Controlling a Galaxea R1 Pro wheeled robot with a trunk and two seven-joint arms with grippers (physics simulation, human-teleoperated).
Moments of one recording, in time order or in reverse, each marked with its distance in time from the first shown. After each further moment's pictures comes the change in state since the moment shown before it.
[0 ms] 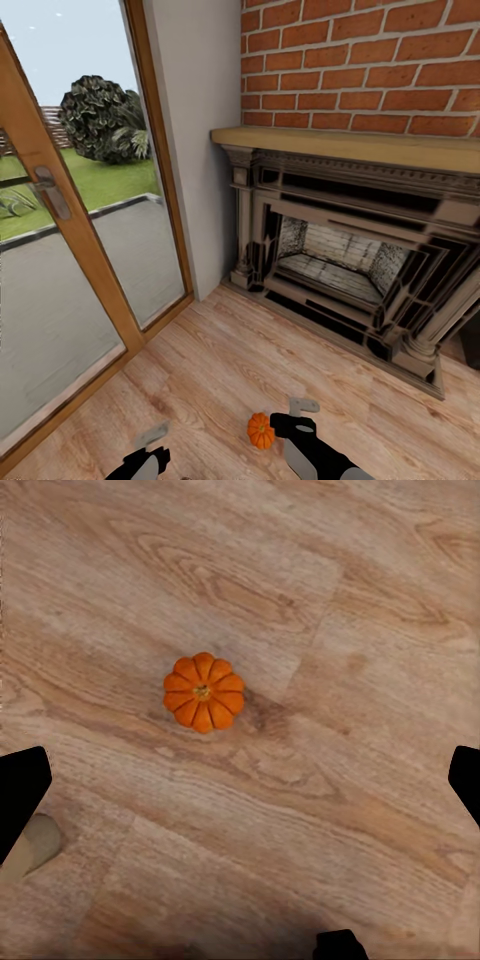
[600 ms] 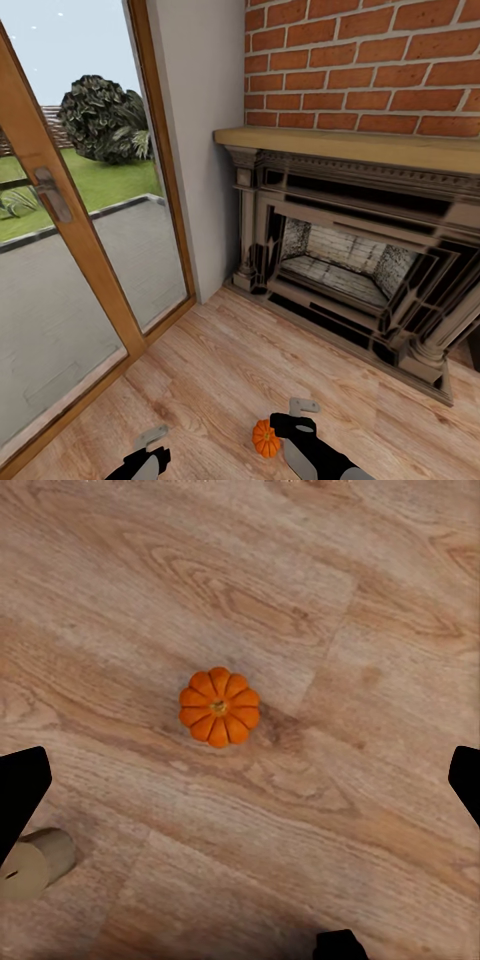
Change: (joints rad) left arm 0.000 -0.002 0.000 0.000 0.000 -0.001 0.001; right arm 0.000 0.000 0.000 0.000 0.000 0.000 0.000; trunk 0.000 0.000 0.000
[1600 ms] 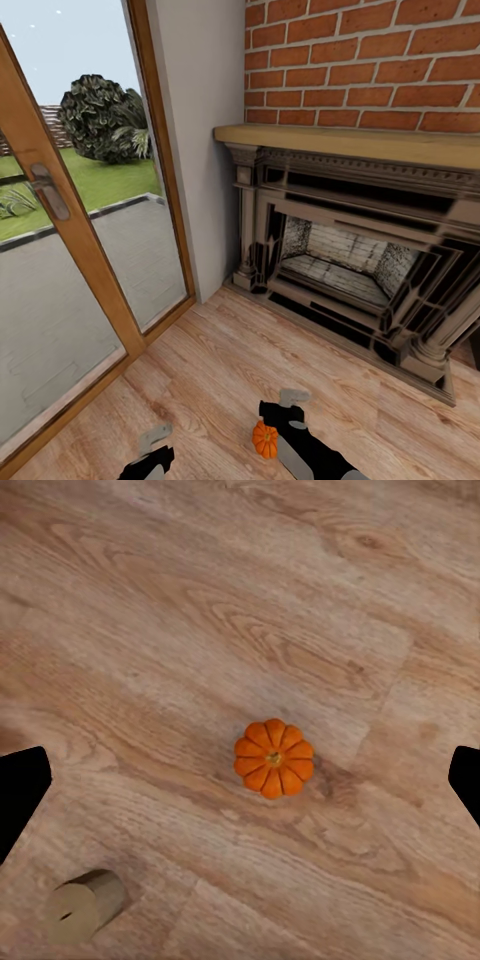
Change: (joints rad) left arm 0.000 -0.016 -0.086 0.032 0.007 -0.131 0.000; right arm 0.026 -0.006 0.037 -0.136 0.006 -0.030 0.005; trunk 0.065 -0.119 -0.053
